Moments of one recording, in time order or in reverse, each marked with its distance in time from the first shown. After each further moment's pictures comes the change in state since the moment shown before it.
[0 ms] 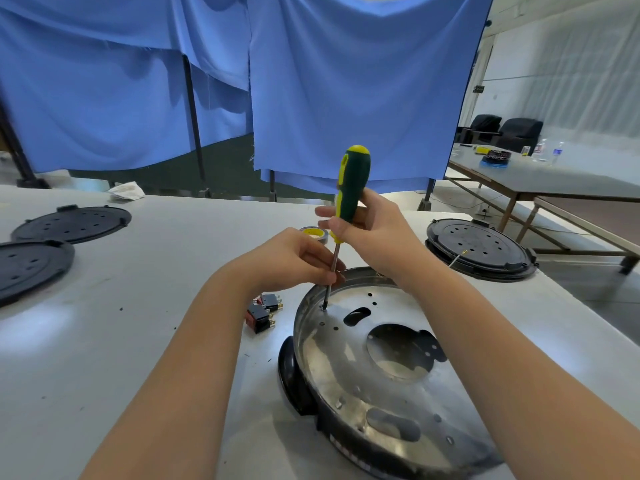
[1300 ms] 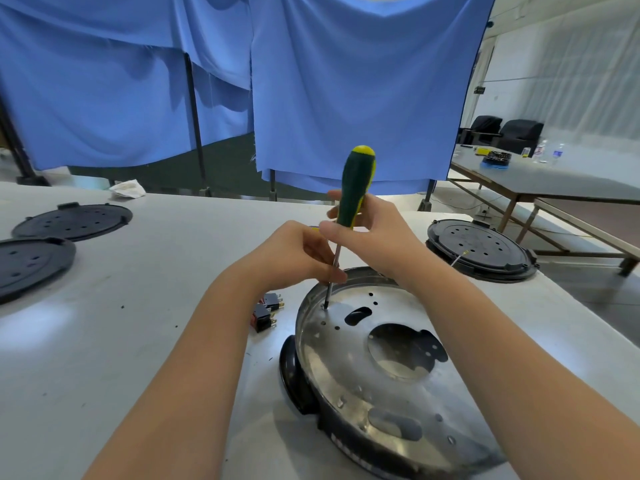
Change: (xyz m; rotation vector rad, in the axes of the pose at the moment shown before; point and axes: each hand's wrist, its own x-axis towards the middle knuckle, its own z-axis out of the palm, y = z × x) left_hand 0.003 0.000 0.004 0.020 0.143 0.053; right_hand 0.002 0.003 0.000 -0.136 0.006 0.008
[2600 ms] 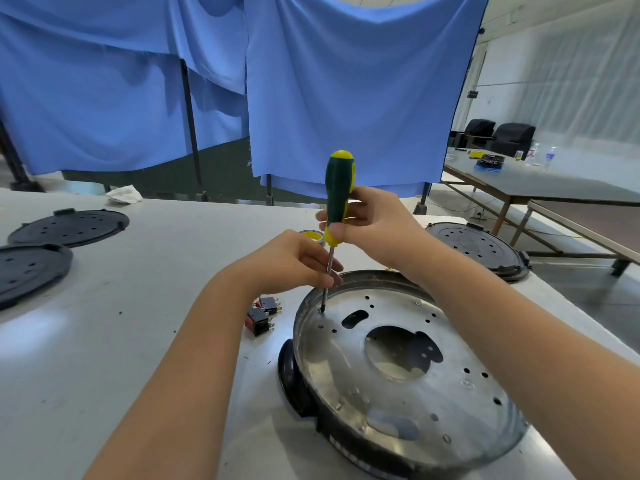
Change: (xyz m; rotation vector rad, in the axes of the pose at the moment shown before) left_hand -0.002 0.001 -0.004 0.014 -0.141 -0.021; right_hand 0.005 -0.013 -0.011 0.014 -0.062 0.016
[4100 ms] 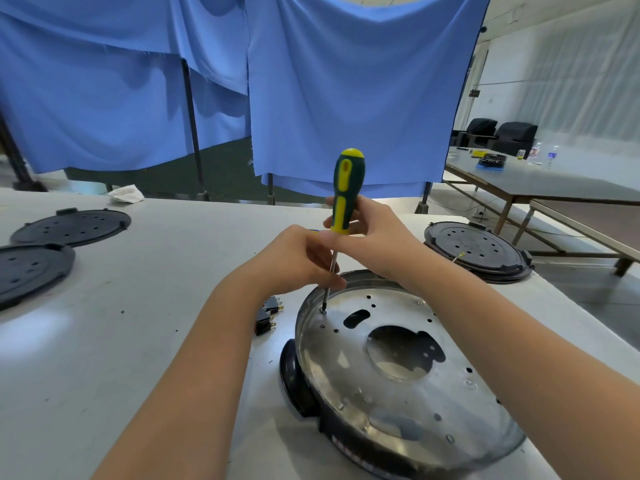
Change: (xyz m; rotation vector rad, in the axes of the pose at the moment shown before) left_hand 0.003 0.002 0.007 0.053 0.151 0.033; right_hand -0.007 0.006 0.008 -0.073 0.001 0.013
